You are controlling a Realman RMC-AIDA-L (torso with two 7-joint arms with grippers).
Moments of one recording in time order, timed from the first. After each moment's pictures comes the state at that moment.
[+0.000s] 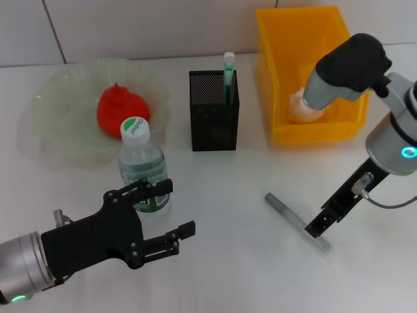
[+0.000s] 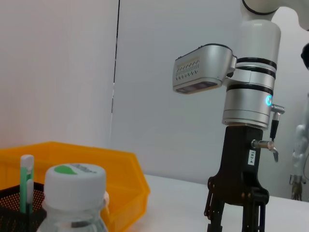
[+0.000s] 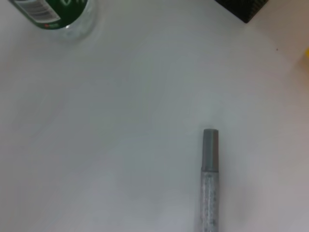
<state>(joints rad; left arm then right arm) -0.34 -2.08 1.26 0.43 1.33 1.53 -0.86 0.60 2.08 -1.40 -1.38 -2.66 -1.76 2.71</state>
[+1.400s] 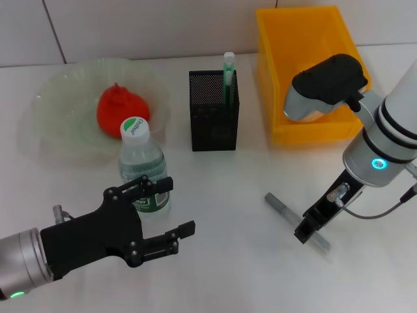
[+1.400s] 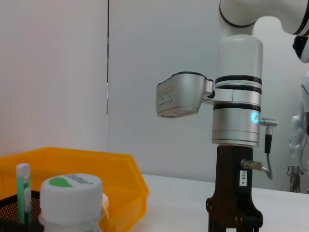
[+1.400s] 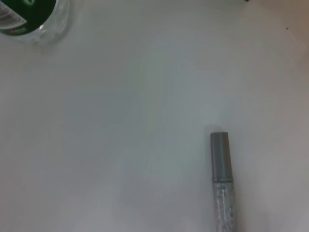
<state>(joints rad) -0.36 -2.07 1.27 0.43 1.33 1.53 -0.82 0.65 2.08 -1.47 -1.22 -2.64 -1.64 2.83</state>
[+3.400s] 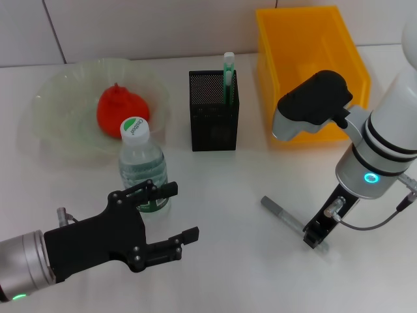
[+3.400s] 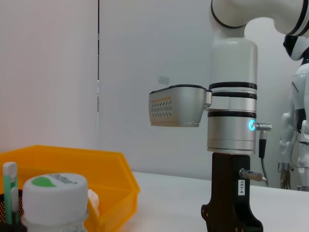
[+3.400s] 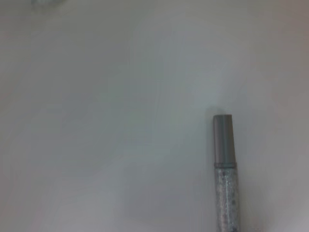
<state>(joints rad) -0.36 -2.07 1.29 0.44 1.35 1.53 -0.83 0.65 2.08 -1.57 -1.21 -2.65 -1.62 2.83</state>
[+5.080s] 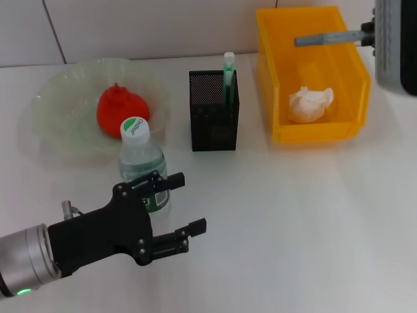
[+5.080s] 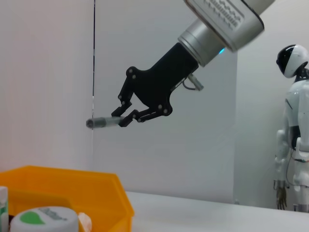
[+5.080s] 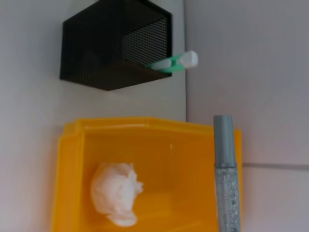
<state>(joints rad) -0.37 -2.08 1.28 0.43 1.32 1.57 -0.83 0.44 2.08 -1.41 -1.95 -2.92 -1.45 1.73</state>
